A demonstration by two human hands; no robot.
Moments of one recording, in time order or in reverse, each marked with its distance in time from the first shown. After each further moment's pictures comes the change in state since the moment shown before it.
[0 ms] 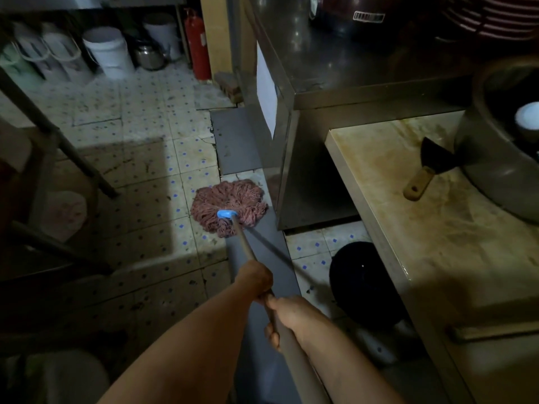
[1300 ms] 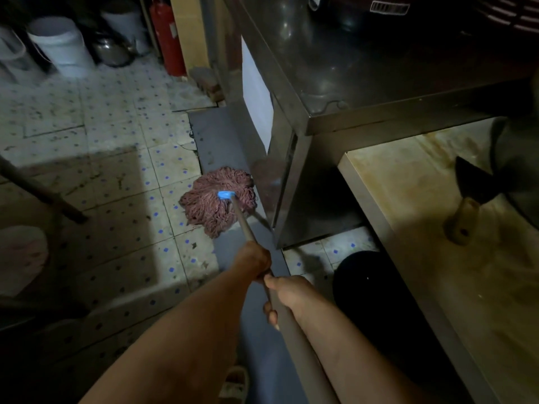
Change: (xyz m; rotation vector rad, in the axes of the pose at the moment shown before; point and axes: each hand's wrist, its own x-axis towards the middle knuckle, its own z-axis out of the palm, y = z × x) left_hand 0.123 0.082 -0.079 -0.023 0.030 0.109; right_hand 0.080 -0.142 0.010 0.170 0.089 -0.003
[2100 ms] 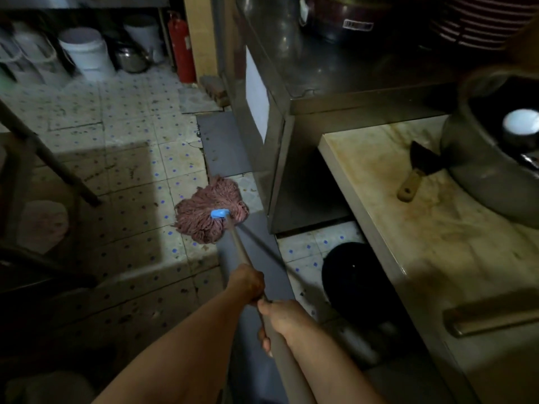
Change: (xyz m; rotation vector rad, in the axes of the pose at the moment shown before) left_hand -0.124 -0.083 0.060 -0.163 -0.013 -0.015; right_hand -0.054 0.146 -0.018 -0.187 -0.041 -0.076
